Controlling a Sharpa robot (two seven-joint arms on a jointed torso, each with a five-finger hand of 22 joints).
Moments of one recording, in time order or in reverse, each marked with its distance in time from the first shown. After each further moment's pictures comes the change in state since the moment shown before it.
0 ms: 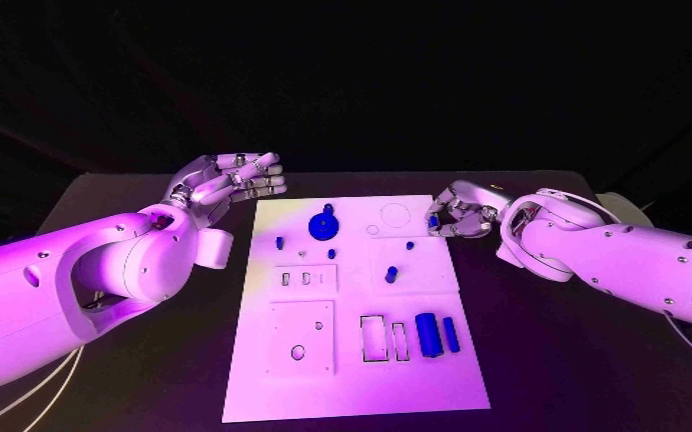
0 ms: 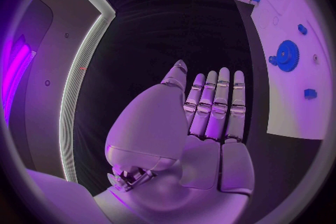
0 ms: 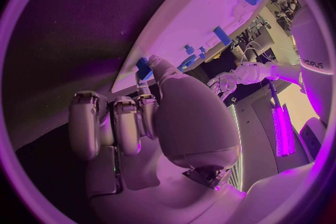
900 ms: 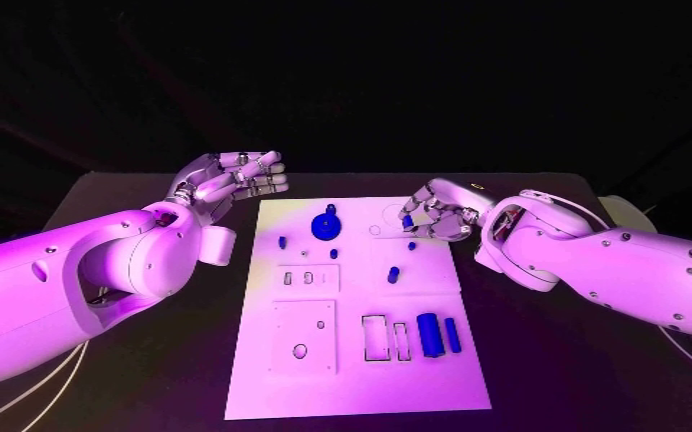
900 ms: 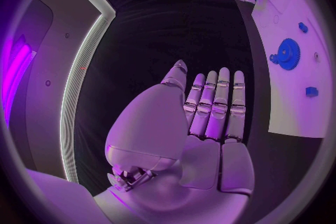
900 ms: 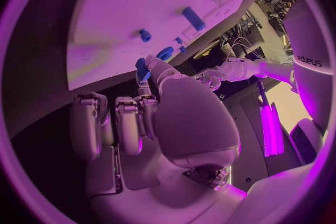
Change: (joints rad) left arm 0.000 0.003 0.000 -0.012 0.000 0.001 0.000; left_hand 0.000 0.000 0.000 0.000 0.000 0.000 0.000 0.000 0.000 0.000 0.000 0.000 0.000 0.000 0.000 0.000 0.000 0.000 0.000 0.000 -0.004 -0.001; right arm 0.016 -0.004 0.005 0.184 -0.021 -0.062 -0.056; right_hand 0.005 0.050 0.069 -0.022 -0.051 0.035 -0.013 0.020 -0.001 0.002 -0.023 0.000 0.000 0.000 -0.022 0.000 0.000 0.000 0.003 -0.018 0.019 0.001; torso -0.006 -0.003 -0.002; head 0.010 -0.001
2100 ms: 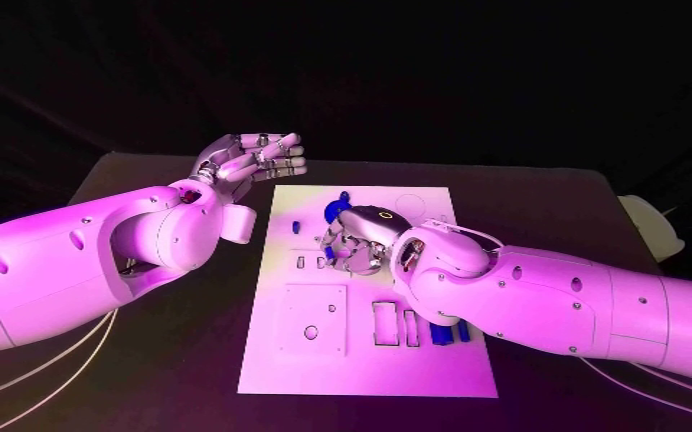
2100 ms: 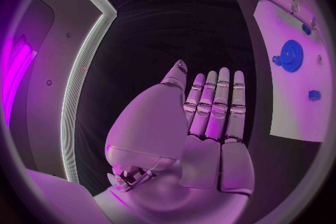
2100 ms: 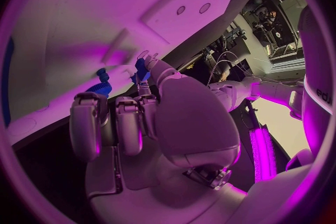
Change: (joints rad) left arm 0.000 0.030 0.000 -0.029 0.000 0.001 -0.003; left_hand 0.000 0.000 0.000 0.000 0.000 0.000 0.000 0.000 0.000 0.000 0.000 0.000 0.000 0.000 0.000 0.000 0.000 0.000 0.000 0.000 0.000 0.000; right arm -0.084 0.326 -0.027 0.032 -0.174 -0.025 -0.240; right_hand -0.003 0.002 0.010 -0.011 0.001 -0.003 -0.003 0.000 -0.002 0.000 0.000 -0.004 0.000 -0.004 -0.004 0.000 0.000 0.000 0.000 0.000 0.000 0.000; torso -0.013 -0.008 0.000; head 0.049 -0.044
